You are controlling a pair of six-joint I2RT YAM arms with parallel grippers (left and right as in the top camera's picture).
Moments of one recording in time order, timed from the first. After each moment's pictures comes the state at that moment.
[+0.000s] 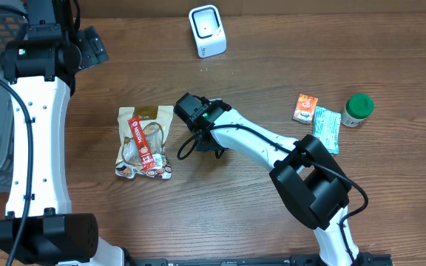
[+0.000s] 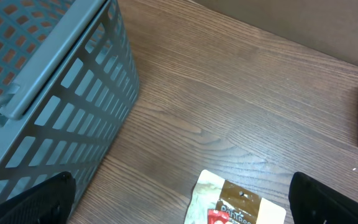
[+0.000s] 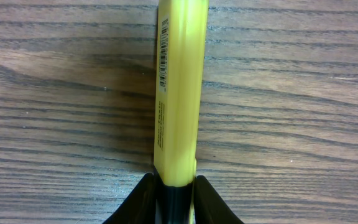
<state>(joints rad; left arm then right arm) 0.06 1.72 1.89 -1.08 -0.28 -0.32 0.78 2.15 1.59 -0.90 0.23 0.67</state>
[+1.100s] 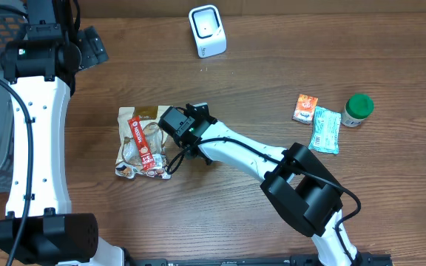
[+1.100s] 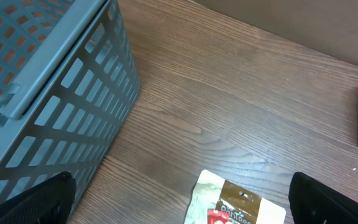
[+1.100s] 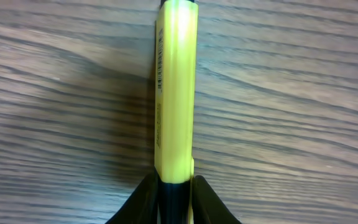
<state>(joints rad) 0.06 1.72 1.89 -1.08 -0.28 -0.32 0.87 2.16 1.58 -0.82 0.32 0.67</state>
